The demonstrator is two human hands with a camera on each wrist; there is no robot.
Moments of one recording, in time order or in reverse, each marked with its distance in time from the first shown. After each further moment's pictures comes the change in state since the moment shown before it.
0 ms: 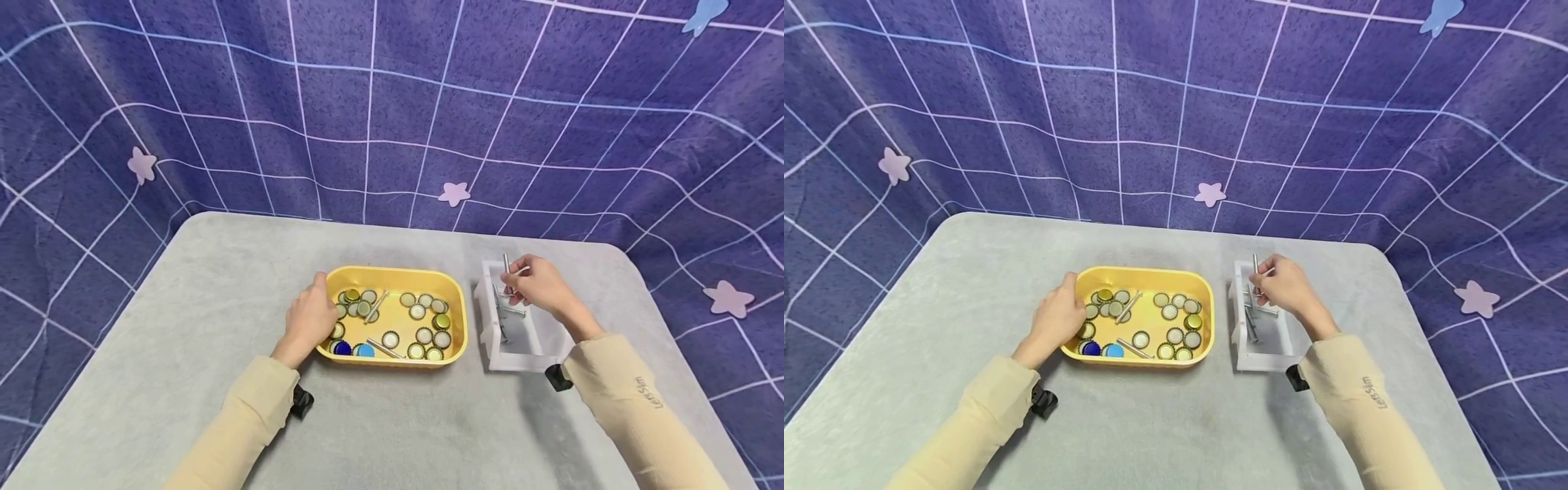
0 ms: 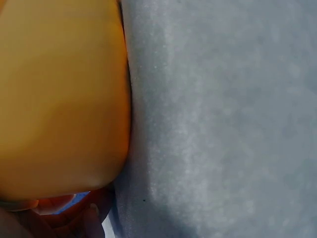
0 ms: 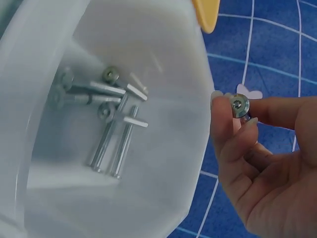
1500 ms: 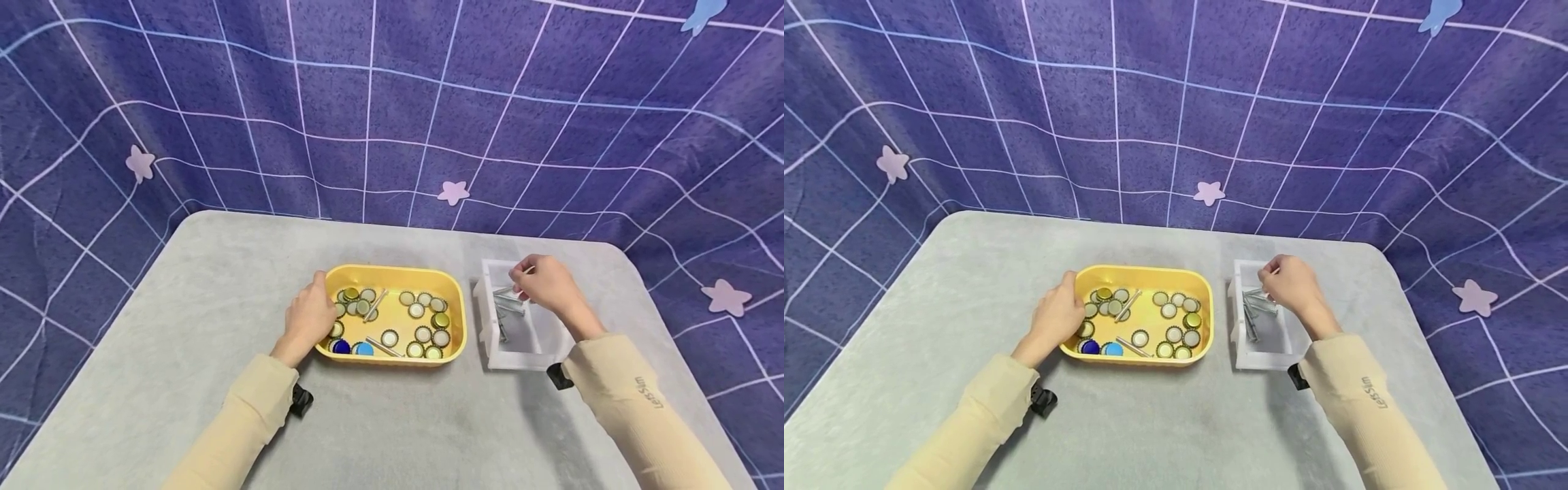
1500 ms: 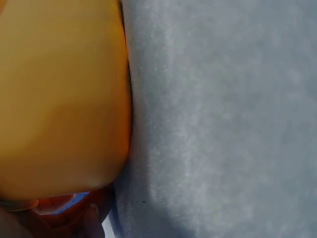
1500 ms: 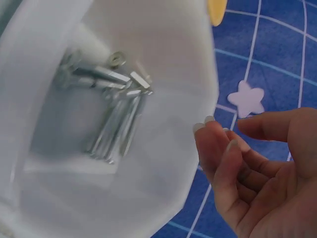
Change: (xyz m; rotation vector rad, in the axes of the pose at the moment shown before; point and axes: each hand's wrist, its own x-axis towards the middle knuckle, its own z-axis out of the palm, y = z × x) left_hand 0.000 0.000 0.002 -0.010 -0.002 0.000; right_hand -0.006 0.001 -0.007 -0.215 0.113 -0.006
